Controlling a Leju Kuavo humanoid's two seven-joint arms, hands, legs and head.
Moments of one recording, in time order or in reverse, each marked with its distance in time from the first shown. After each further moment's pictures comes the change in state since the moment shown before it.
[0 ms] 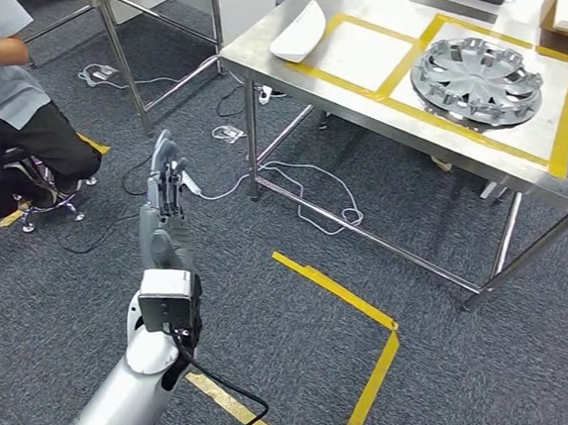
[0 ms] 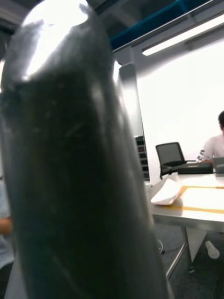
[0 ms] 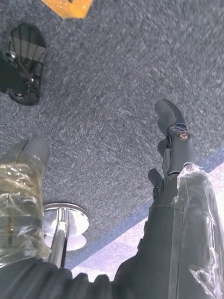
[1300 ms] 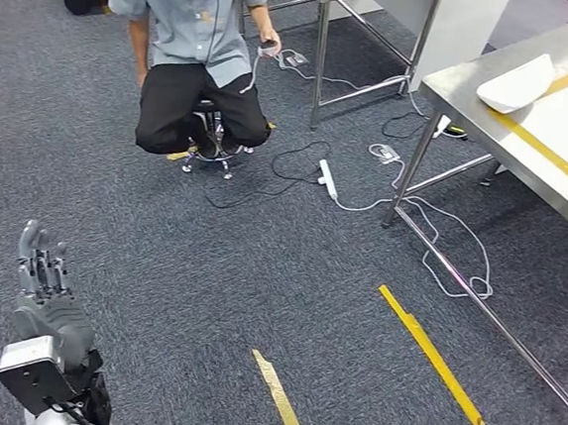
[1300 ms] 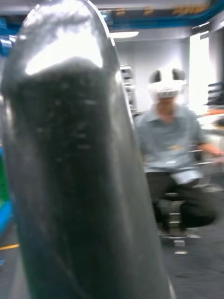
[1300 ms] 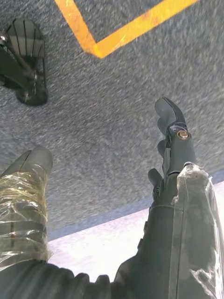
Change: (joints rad) left arm 0.451 0.008 0.314 -0.308 0.078 -0.101 -0.051; right arm 0.032 -0.003 -0.051 0.000 -0.057 -0.001 0.006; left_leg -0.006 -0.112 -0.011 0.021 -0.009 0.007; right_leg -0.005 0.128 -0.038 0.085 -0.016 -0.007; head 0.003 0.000
